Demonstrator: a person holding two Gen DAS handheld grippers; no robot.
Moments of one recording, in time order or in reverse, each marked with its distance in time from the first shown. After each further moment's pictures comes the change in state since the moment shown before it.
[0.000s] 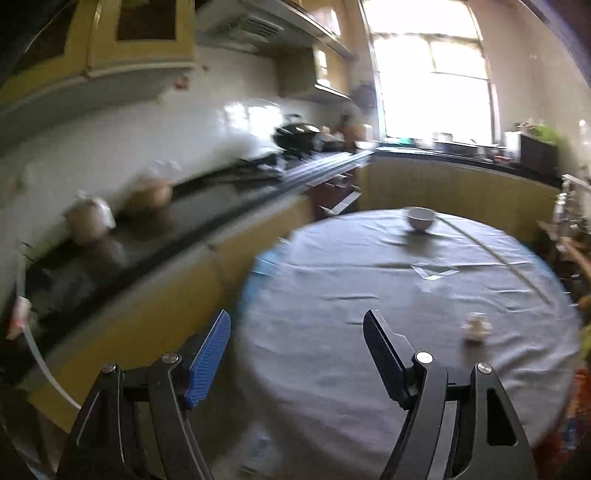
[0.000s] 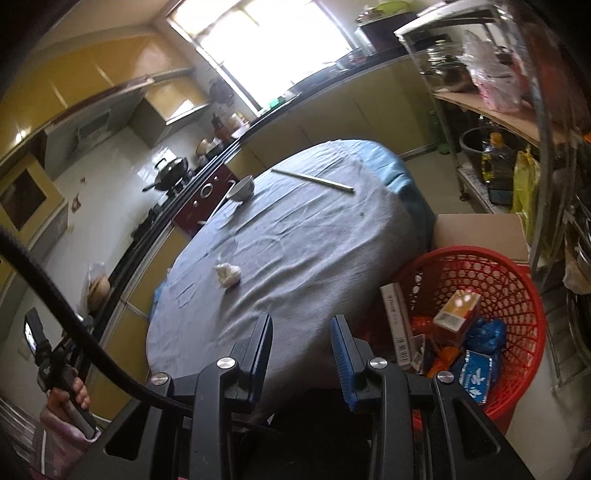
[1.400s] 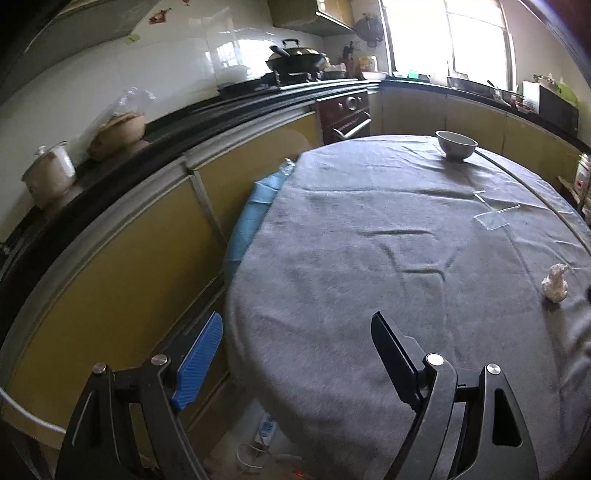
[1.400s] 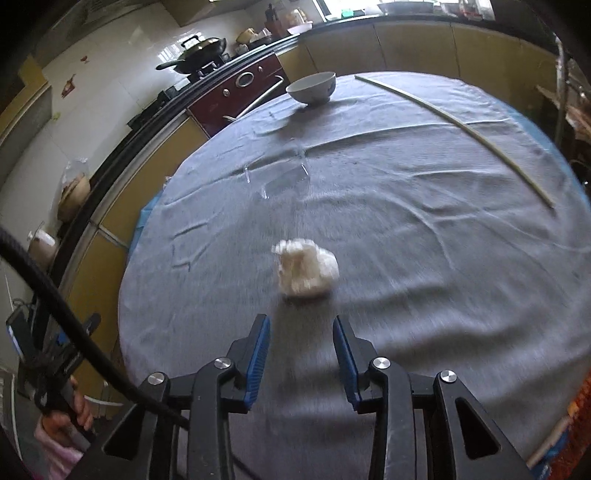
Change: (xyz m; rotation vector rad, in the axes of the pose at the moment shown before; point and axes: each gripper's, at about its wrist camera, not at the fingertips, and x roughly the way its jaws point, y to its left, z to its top) left arm 0.155 0.007 -0.037 0.038 0.271 -0.056; right arm 0.278 0.158 0.050 -0.263 0.374 -0.013
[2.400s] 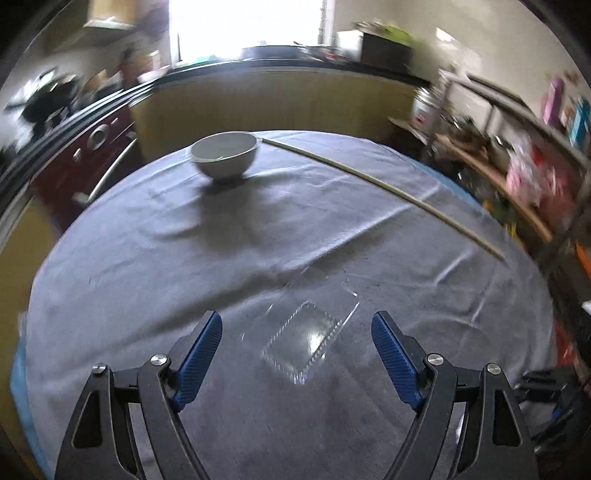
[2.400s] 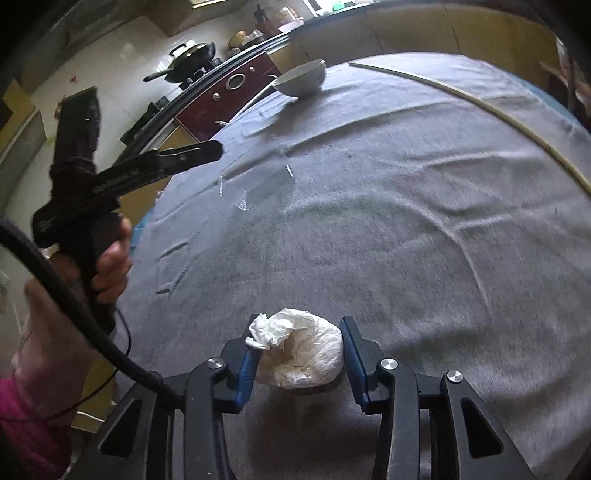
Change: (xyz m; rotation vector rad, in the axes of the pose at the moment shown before) left arm 0.113 -0.236 0.153 0.480 0.058 -0.661; right arm 0.047 -0.032 0.014 0.066 -0.009 0.086
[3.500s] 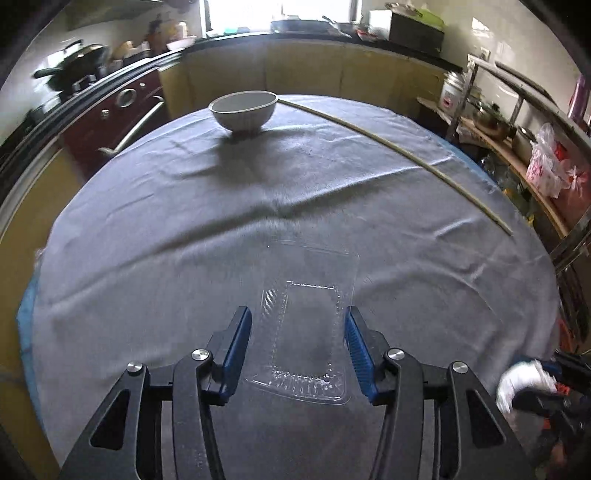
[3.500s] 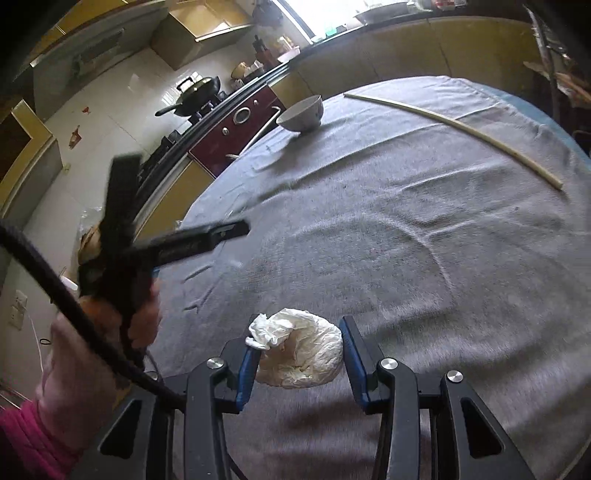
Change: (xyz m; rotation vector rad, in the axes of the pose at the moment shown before) left arm -0.032 -0.029 -0.048 -0.142 0.098 0.101; right arm -0.063 0.001 -0.020 0.034 -0.127 0.040
